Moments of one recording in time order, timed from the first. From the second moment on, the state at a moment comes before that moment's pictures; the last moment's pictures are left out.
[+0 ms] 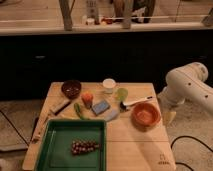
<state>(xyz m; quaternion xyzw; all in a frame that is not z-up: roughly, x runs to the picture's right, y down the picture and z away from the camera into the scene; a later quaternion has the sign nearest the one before) 0.292 0.110 0.681 -0.28 0.02 0.03 0.96</state>
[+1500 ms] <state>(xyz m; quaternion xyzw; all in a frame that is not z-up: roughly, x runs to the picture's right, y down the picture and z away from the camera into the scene) 0.226 0.121 0.672 -0.29 0.04 -0.02 0.96</state>
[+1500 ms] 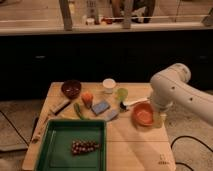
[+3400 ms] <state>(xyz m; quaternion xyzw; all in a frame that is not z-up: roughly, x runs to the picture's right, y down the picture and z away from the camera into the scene) 0.090 0.146 0.666 -0.29 0.02 -0.15 0.94</state>
